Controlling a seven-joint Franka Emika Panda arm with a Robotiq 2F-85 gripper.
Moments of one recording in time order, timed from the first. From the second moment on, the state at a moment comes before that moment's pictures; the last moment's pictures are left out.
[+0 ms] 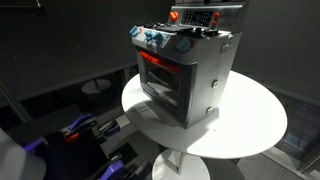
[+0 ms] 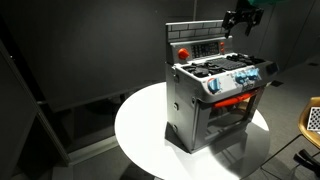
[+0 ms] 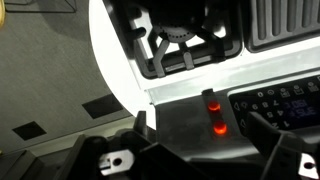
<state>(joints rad) 0.02 0.13 -0.06 -1.79 -0.19 2.12 0.48</state>
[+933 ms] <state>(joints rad) 0.01 0.13 -0.07 -1.79 -0.19 2.07 0.49</state>
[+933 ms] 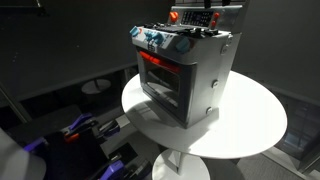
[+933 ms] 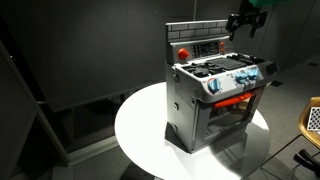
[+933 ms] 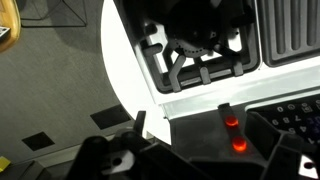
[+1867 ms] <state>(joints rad) 0.01 0.21 -0.08 -1.74 -0.19 2.13 0.49</state>
